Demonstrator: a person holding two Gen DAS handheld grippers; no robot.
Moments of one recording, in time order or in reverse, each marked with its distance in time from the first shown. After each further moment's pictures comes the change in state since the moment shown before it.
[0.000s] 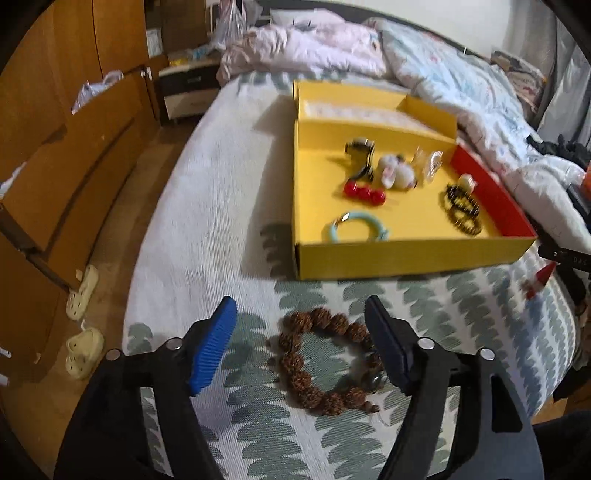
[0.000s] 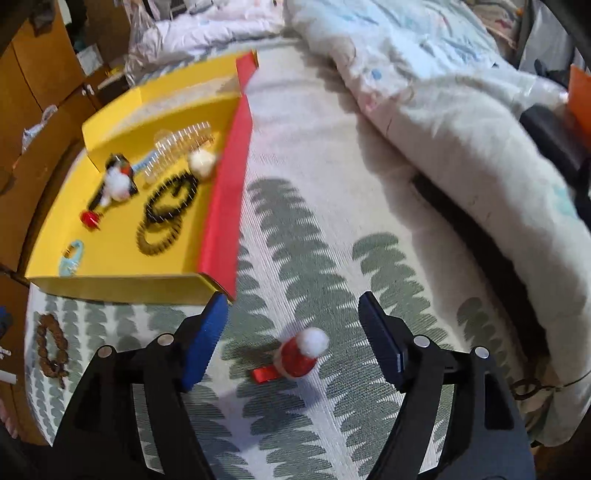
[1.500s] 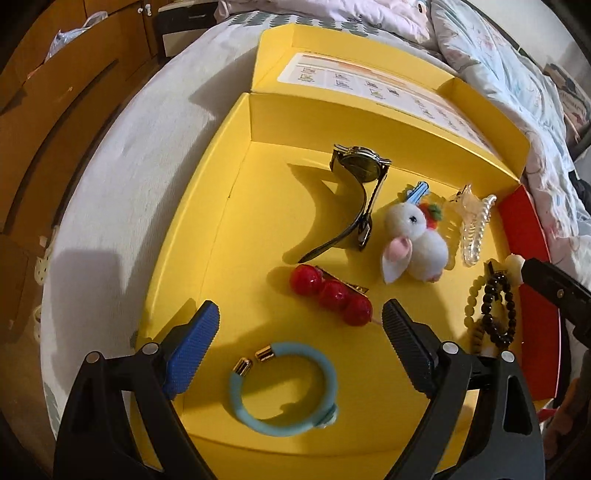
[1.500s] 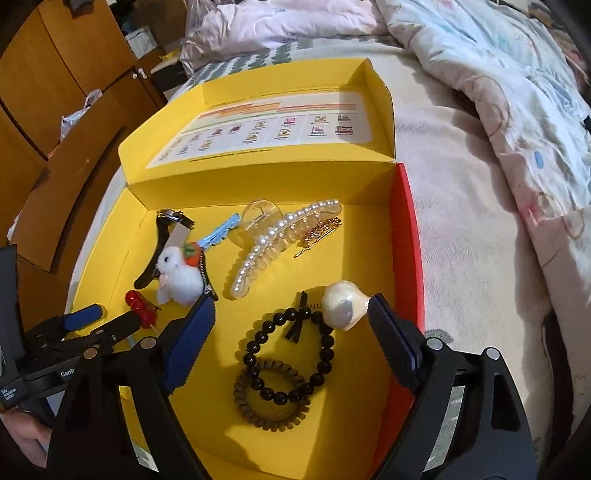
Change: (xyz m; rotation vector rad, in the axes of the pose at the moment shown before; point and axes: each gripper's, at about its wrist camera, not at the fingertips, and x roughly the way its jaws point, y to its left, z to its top) left arm 0.155 -0.056 0.105 -0.168 0.250 -0.006; right arm 0.095 0.105 0.127 -0.136 0.065 0.186
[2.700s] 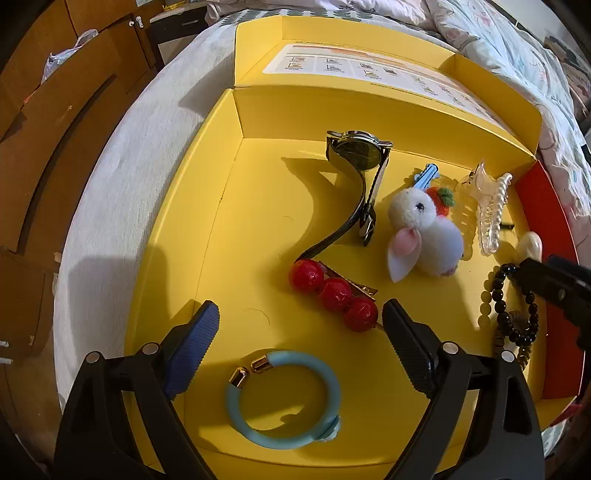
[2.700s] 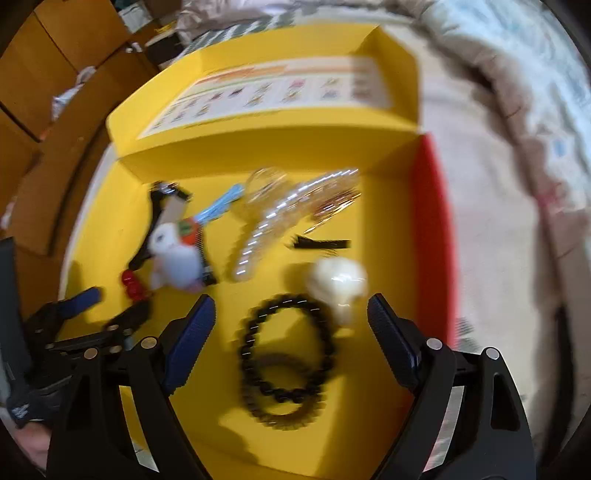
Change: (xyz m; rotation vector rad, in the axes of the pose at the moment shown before) left arm 0.015 -0.014 0.009 0.067 0.021 0.087; right arm 0.019 0.005 0.002 -0.012 0.107 -0.046
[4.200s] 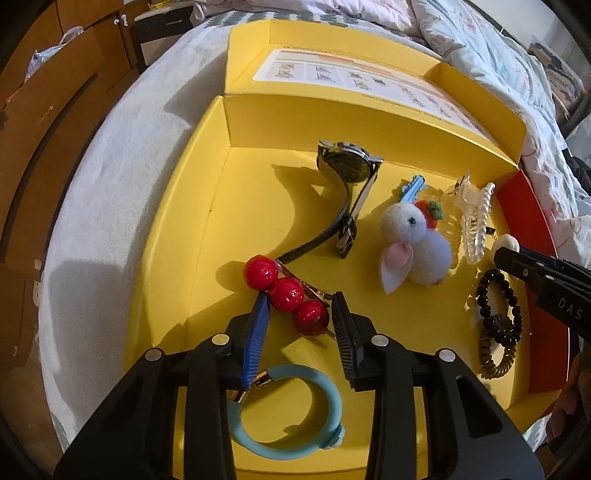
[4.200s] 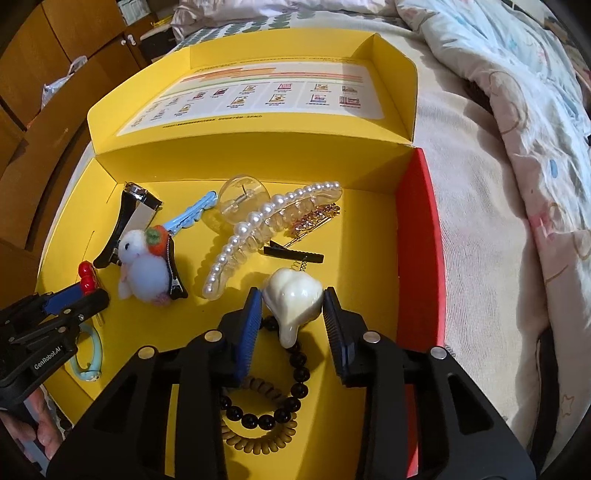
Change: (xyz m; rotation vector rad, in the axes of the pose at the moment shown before) left arm -0.002 0.014 0.007 0.007 -0.016 -0.100; right arm 0.017 -0.002 0.008 -0.038 -0.004 -0.037
